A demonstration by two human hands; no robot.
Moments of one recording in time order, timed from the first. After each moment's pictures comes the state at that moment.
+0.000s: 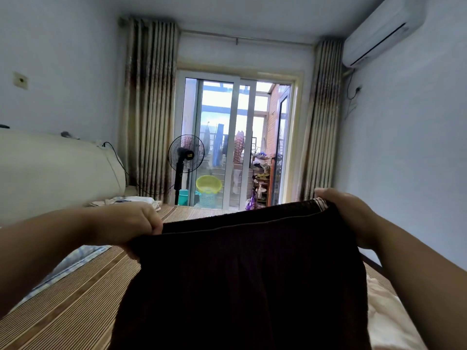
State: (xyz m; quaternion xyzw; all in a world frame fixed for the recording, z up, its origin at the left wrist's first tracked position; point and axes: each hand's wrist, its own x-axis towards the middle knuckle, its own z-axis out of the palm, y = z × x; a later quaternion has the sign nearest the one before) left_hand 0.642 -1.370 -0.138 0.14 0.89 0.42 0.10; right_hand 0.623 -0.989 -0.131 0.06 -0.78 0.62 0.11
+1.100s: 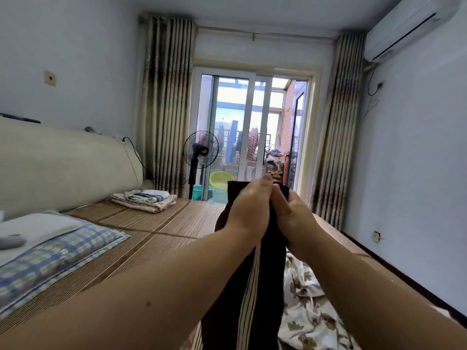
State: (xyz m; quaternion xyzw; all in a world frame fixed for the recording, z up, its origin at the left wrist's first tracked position) left_hand 0.641 -1.209 -0.156 0.17 0.66 0.71 -0.17; right_hand 0.613 -1.111 -0.170 0.22 -0.68 0.69 0.12
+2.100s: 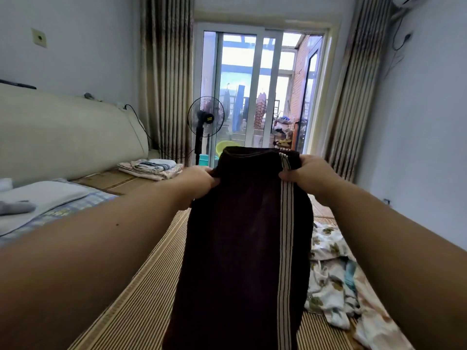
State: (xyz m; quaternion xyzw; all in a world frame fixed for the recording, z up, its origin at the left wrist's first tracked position) left_hand 0.561 -1.311 -0.190 0.04 0.84 0.54 -0.04; right_hand 0.564 -1.079 -0.164 0.13 -0.85 0.49 0.16
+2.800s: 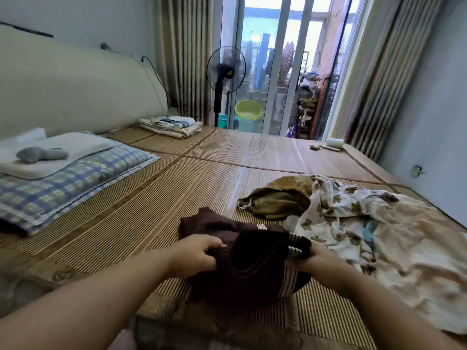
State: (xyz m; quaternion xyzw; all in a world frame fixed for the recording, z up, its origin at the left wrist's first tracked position) left_hand 0.640 -1.342 -0.379 0.13 0.91 0.36 0.13; right_hand 0.629 -1.056 -0.373 0.12 -0.86 0.48 -0.14
